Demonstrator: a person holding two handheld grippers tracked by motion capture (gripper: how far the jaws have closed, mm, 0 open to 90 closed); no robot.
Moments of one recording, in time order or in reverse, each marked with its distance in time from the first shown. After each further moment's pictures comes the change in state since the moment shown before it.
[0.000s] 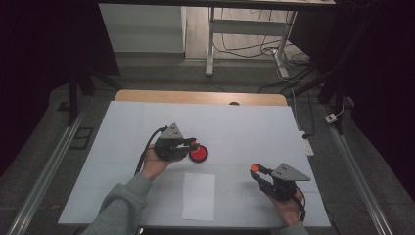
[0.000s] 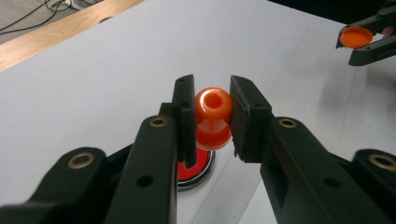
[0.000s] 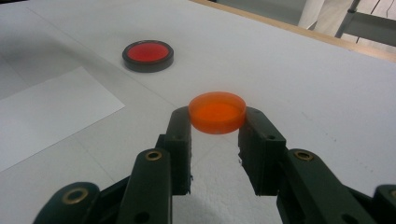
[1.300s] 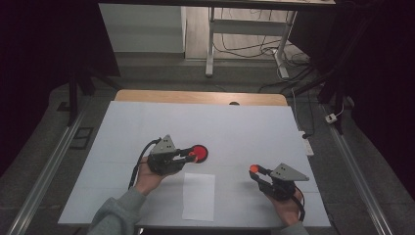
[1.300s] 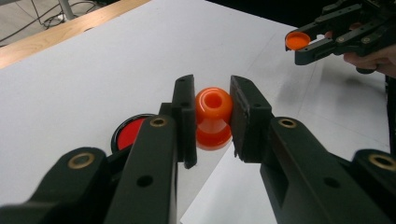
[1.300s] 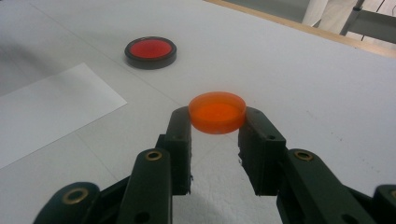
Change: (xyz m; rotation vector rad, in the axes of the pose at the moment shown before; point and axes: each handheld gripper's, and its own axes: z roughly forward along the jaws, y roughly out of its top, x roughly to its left) left arm -0.033 -0.015 -0.029 -0.062 -0.030 0.016; right arm 0.000 -0.001 0.002 0.009 0.012 -0.003
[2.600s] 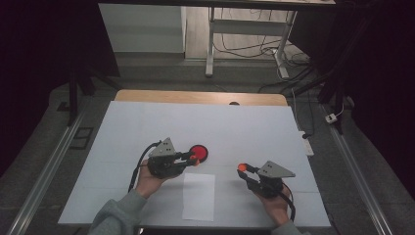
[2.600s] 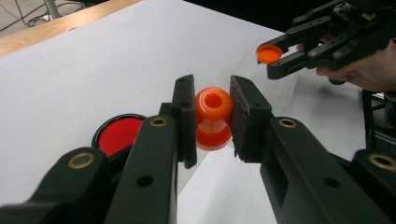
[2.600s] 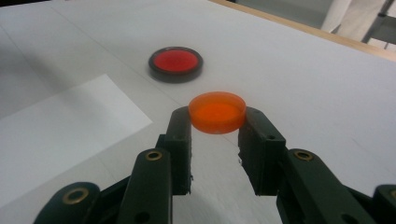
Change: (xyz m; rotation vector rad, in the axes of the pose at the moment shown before) left arm -0.006 -0.005 -0.002 -0.020 -0.045 -0.019; right arm 0.017 0.010 0.022 -0.011 0.050 -0.017
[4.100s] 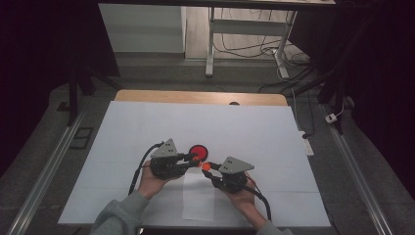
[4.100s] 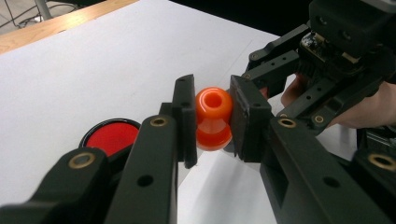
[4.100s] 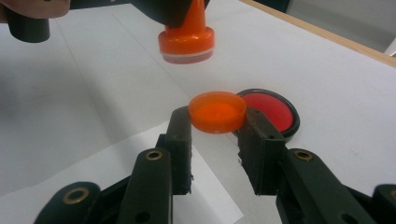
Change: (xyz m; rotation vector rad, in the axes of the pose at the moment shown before) left arm -0.005 0.000 0.005 -0.008 -0.025 0.001; right arm 0.060 0.038 0.071 0.007 0.162 -0.102
